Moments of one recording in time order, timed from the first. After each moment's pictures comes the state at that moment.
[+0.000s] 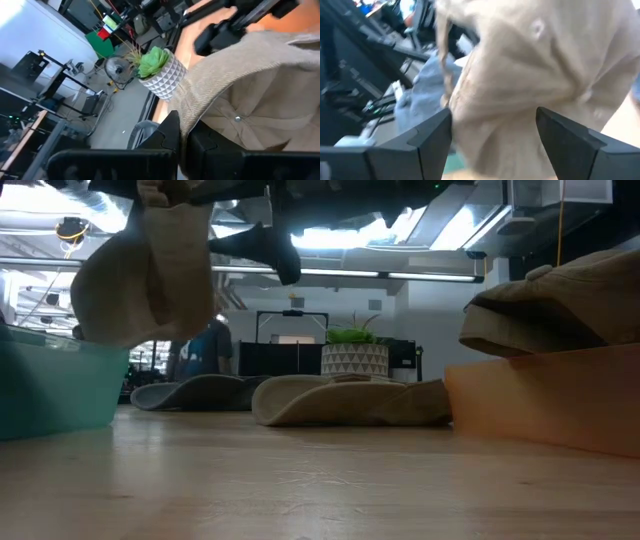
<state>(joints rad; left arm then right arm) -0.67 0.89 0.84 -0.87 -1.17 -0.20 0.06 1.93 1.41 0.26 -0.09 0.39</state>
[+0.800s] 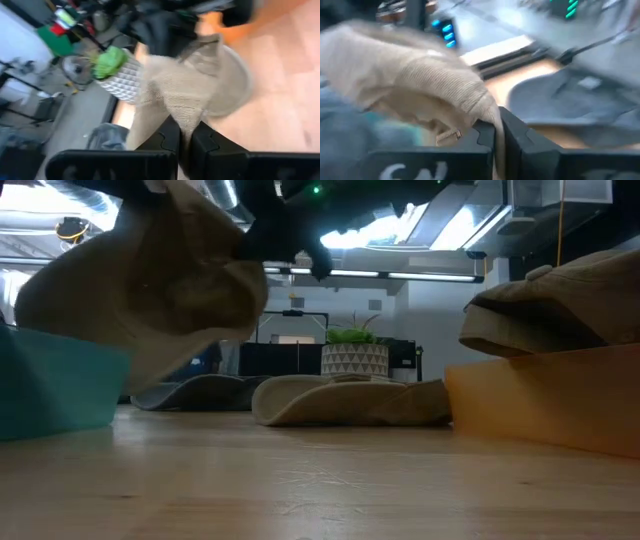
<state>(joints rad) -0.67 0.89 0.84 -0.81 -0.95 -0.20 0.06 1.92 1.41 0.23 0.44 0.25</state>
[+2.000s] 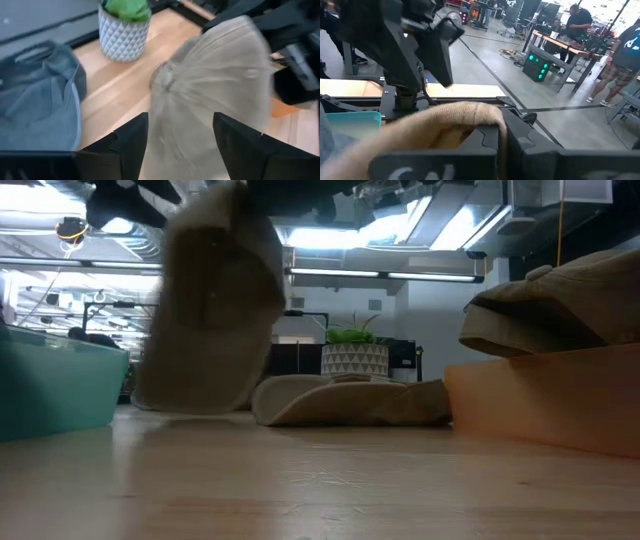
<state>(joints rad) -0.40 0.77 0.84 -0.76 -0.71 -0.87 0.11 1.86 1.41 0.37 0.56 -0.22</state>
